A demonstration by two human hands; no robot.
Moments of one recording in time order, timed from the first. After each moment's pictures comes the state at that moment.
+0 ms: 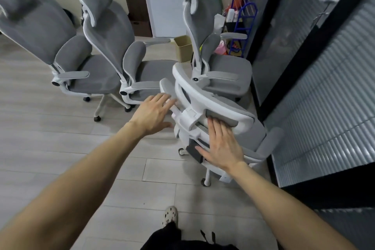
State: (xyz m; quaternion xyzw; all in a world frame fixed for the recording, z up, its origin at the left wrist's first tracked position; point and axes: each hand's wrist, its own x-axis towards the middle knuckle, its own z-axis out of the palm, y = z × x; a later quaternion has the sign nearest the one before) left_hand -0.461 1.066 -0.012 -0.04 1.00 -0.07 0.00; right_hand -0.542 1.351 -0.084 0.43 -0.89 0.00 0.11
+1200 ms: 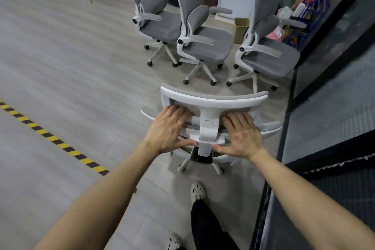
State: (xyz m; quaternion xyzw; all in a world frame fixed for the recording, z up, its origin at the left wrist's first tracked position) left_hand -0.067 1.409 -0.055 -0.20 0.98 -0.02 -0.09; right_hand -0.321 1.589 -0.084 0.67 -0.71 0.09 0.19
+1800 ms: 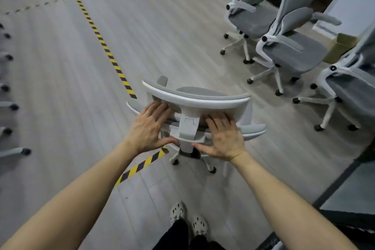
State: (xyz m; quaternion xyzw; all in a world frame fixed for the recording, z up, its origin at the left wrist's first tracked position) left_hand 0.190 1.511 -0.069 -0.44 0.89 -0.05 -0.12; right_hand -0.117 1.559 -0.093 0.81 -0.55 0.16 0.13
